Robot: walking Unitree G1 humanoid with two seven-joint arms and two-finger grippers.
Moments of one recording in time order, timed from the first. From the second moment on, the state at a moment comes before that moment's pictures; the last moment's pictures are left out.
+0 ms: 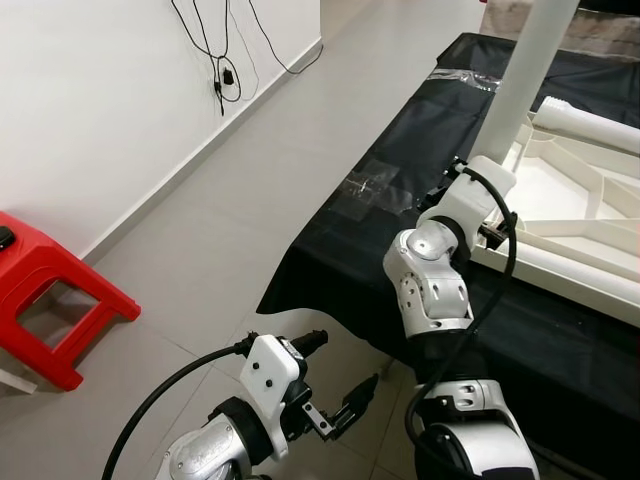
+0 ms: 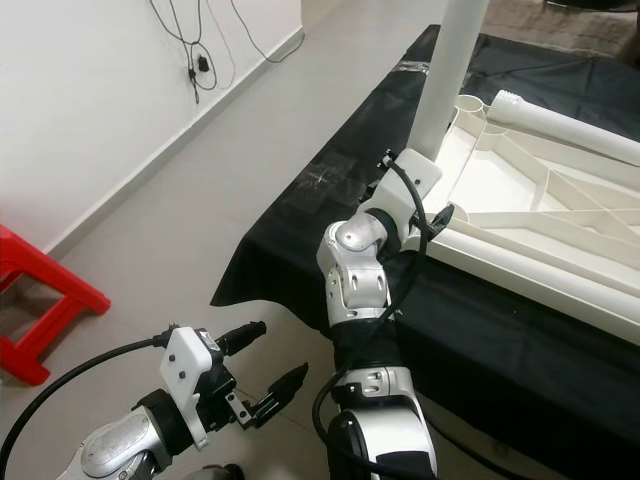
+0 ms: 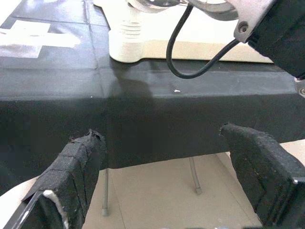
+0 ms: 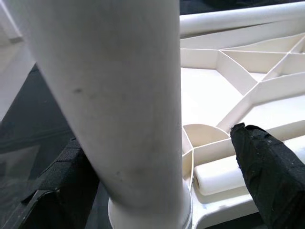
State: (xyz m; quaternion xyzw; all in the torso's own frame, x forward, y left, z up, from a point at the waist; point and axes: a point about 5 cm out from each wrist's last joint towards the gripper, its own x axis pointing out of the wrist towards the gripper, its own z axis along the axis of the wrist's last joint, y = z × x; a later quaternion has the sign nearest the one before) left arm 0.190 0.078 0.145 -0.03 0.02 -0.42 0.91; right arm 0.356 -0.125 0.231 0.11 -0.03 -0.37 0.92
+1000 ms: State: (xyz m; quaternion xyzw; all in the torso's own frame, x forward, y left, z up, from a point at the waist) left arm 0.210 0.083 0.136 0.00 0.02 -0.38 0.92; right arm 0.274 -0.132 0.150 0.02 0.04 -0.08 1.00
